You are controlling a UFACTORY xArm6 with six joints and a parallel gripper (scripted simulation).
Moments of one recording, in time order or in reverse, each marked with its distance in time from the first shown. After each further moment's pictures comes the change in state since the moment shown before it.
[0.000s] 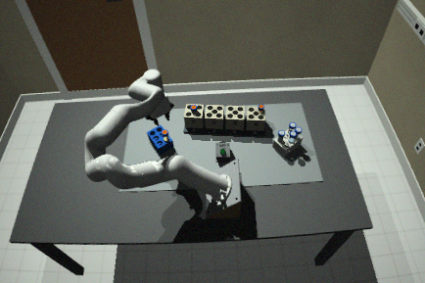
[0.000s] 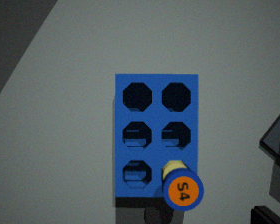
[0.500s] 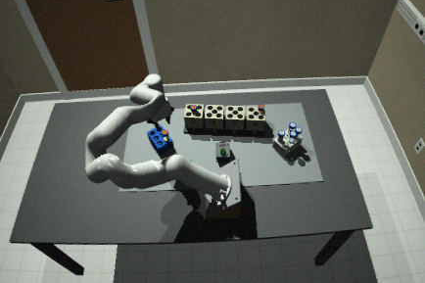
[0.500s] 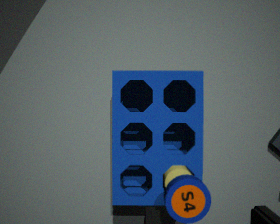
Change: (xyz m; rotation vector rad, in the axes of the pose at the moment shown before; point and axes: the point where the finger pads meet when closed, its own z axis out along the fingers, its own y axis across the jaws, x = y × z) arm 0.000 0.000 0.026 0.000 0.000 0.000
